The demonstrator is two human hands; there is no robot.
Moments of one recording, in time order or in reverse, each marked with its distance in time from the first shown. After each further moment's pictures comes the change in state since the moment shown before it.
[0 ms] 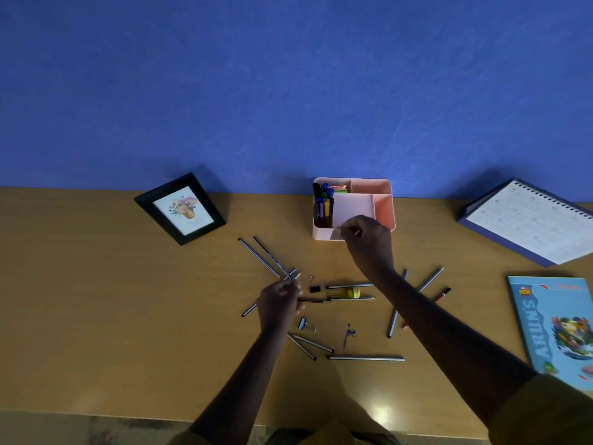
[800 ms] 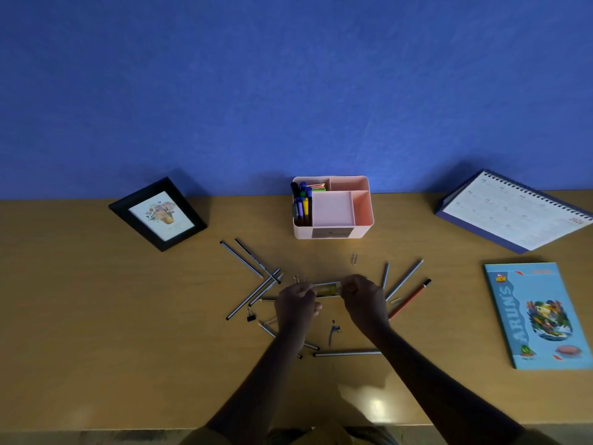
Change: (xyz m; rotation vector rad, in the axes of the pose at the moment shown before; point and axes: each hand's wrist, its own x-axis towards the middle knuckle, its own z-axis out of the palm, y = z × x) left_hand -0.026 0.007 0.063 -0.014 -0.103 -0.082; right_hand -0.113 0.067 -0.002 -0.021 -0.173 0.211
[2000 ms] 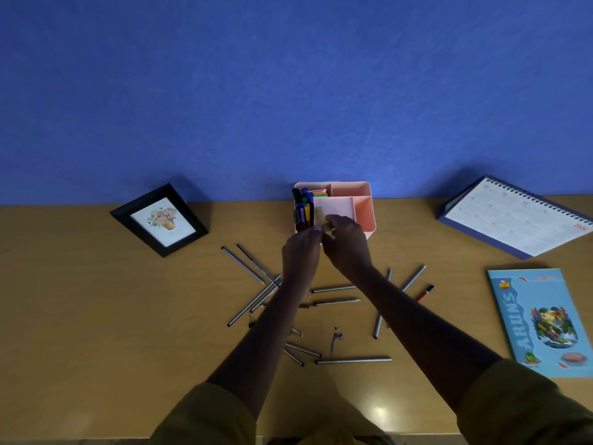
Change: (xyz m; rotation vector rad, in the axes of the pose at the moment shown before) left_hand 0.032 0.117 0.006 -0.082 -0.079 0.283; right_hand 0.099 -0.103 -0.022 -0.114 0.150 -0.315
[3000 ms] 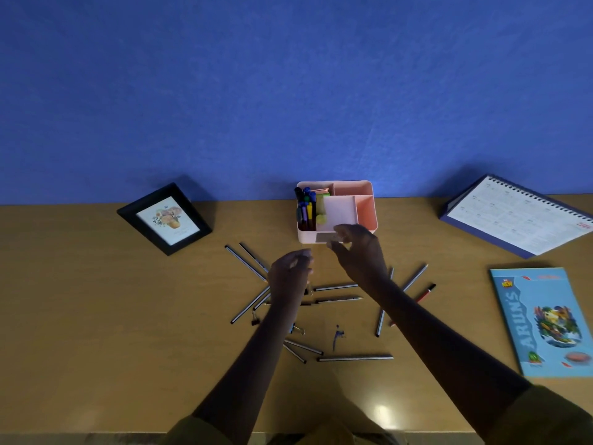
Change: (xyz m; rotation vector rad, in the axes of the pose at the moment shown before) left_hand -0.029 -0.043 -0.030 -0.004 0.090 -0.067; right_hand -0.029 0.024 -0.013 0.107 -0.008 0.003
